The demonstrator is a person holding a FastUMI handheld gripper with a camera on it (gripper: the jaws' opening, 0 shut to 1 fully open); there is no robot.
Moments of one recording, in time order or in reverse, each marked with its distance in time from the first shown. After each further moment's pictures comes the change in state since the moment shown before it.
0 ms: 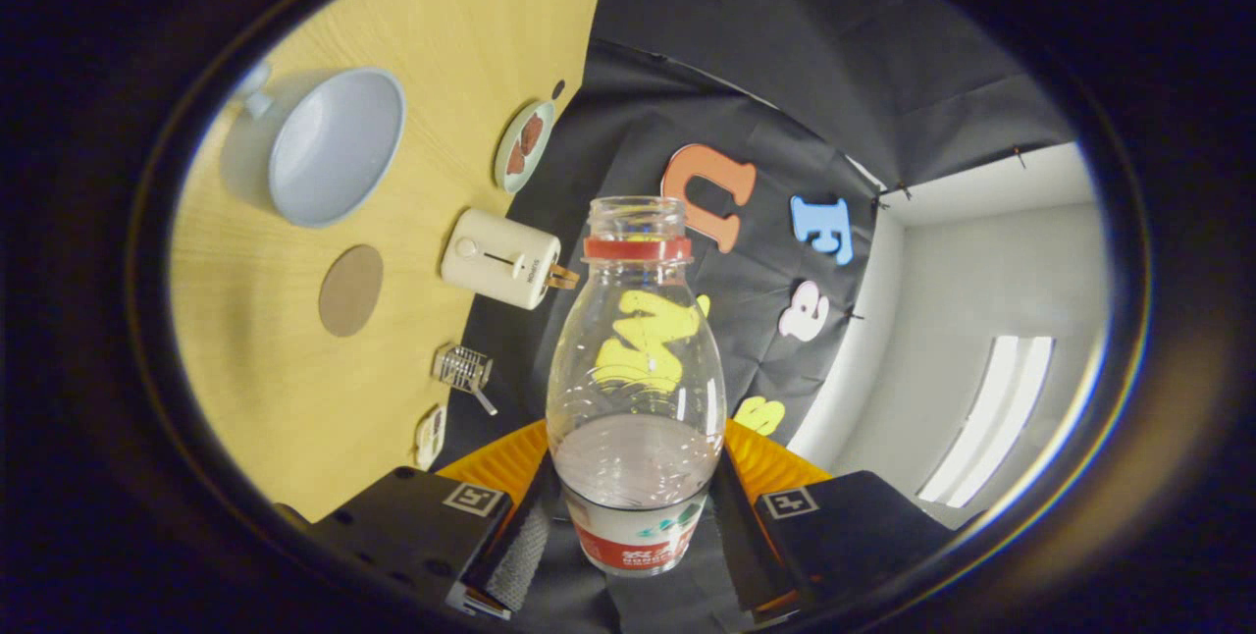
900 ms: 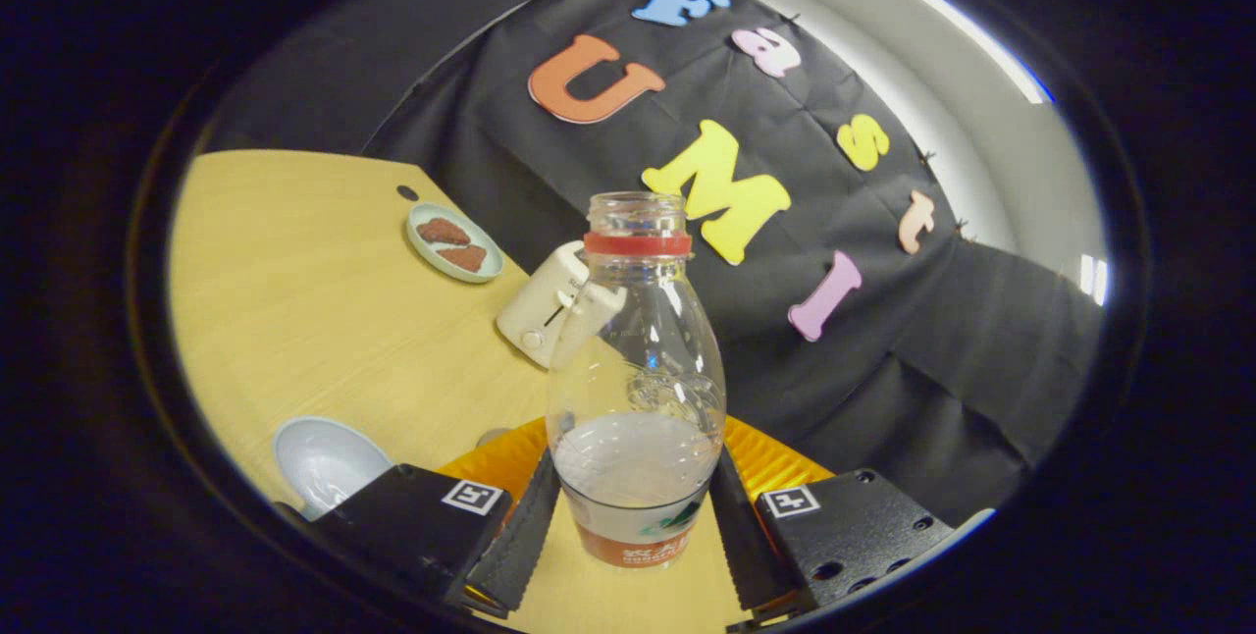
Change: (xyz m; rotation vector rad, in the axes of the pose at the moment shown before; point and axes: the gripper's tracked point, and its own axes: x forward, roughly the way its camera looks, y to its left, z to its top) arm 0.033 0.073 0.007 1.131 0.305 0.347
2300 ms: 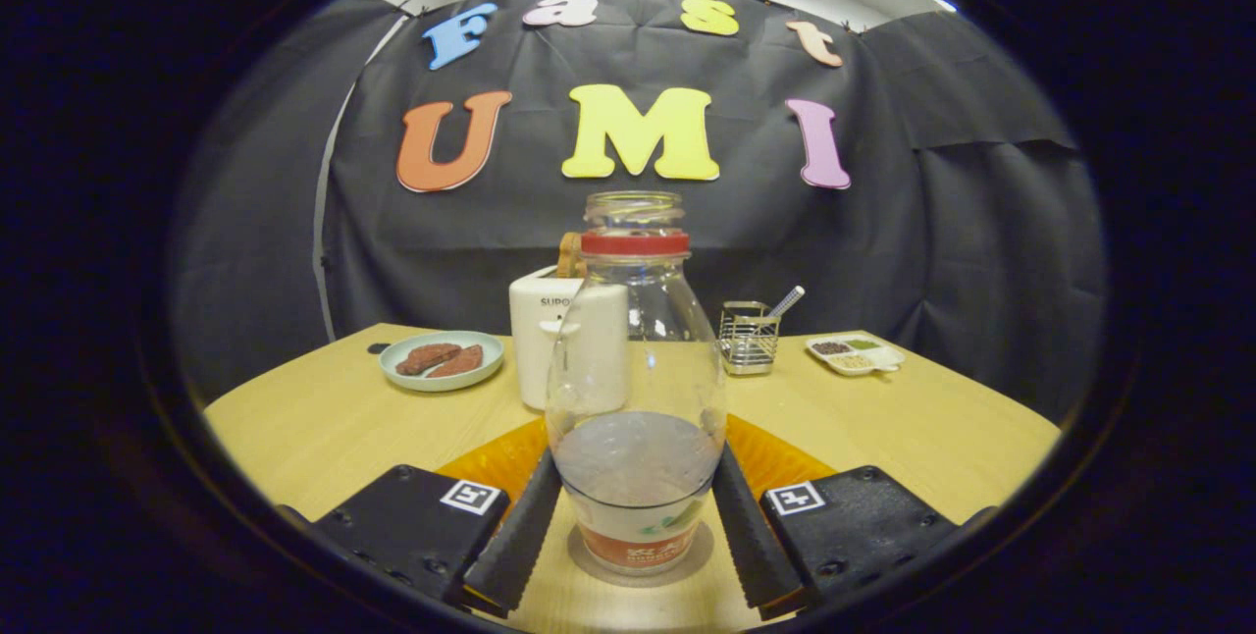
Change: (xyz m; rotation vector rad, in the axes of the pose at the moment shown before) arm 0.123 0.034 -0.033 0.666 -0.043 0.130
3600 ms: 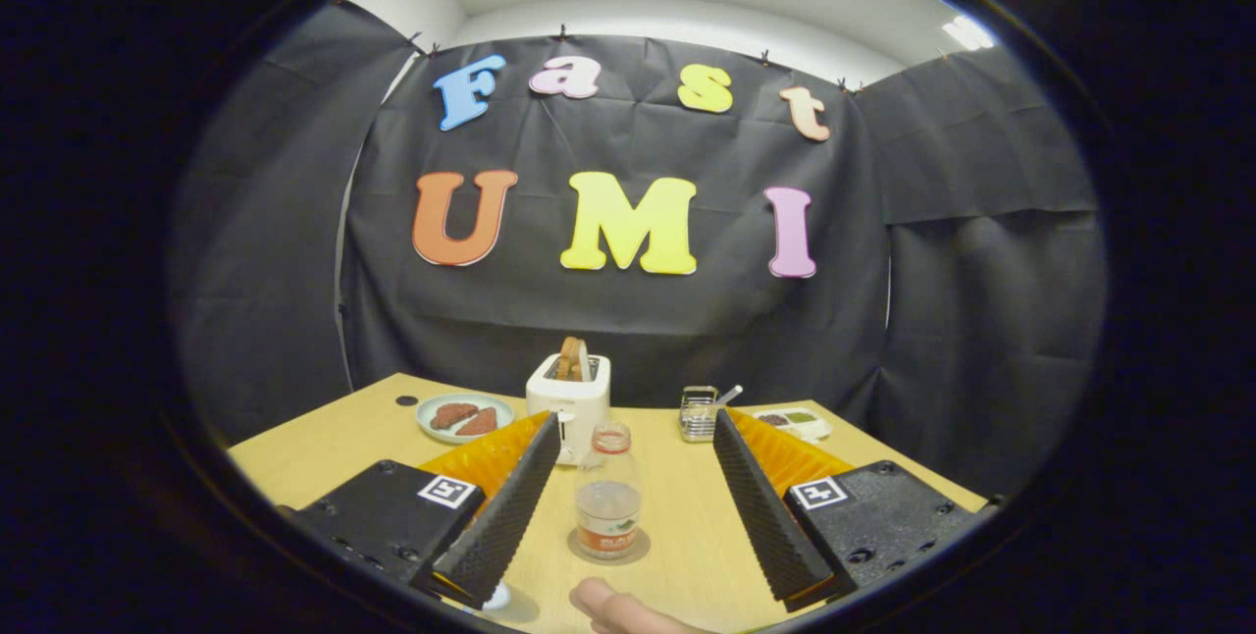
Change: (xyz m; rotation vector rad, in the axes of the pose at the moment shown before) arm -0.150 -0.020 0.139 -0.063 -0.144 -0.024
